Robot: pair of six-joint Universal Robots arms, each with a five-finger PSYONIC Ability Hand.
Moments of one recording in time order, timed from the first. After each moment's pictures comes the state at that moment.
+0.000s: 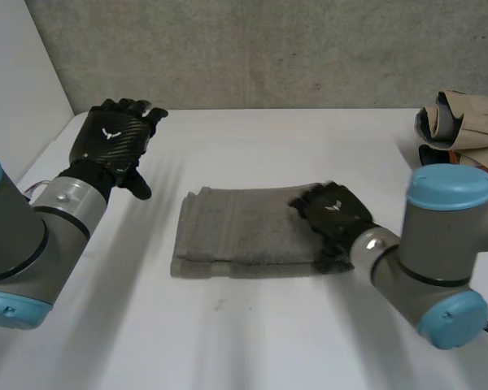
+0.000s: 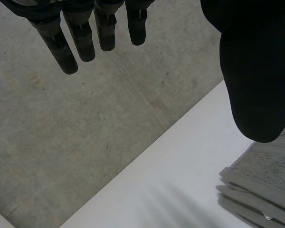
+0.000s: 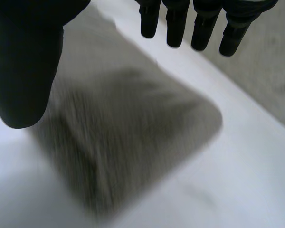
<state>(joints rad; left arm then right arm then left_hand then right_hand) 4.36 -1.77 -1.70 3.51 -1.46 3.49 2.03 -1.04 1.53 -0.11 1.39 2.70 0.19 0.21 0.21 0.20 0.05 0.23 0.22 0.21 0.22 0.05</state>
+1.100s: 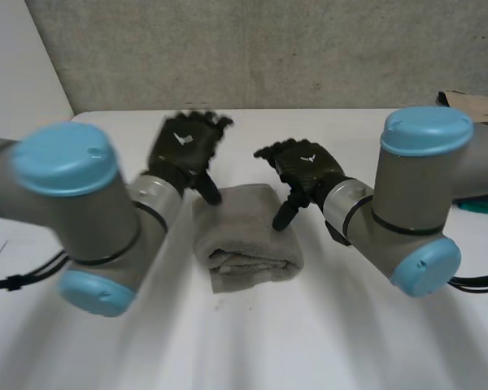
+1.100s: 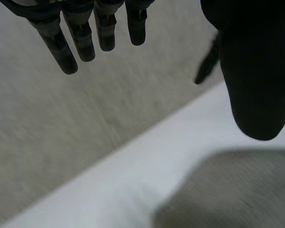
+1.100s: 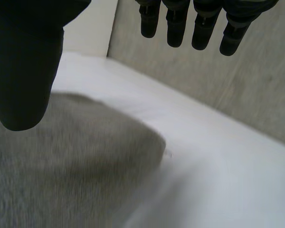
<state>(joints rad) 4.11 -2.03 -1.37 3.37 -1.61 3.31 2.12 -0.97 1.18 0.03 1.37 3.04 0.19 0.21 0.21 0.20 0.05 0.22 0.22 0.21 0.21 0.04</state>
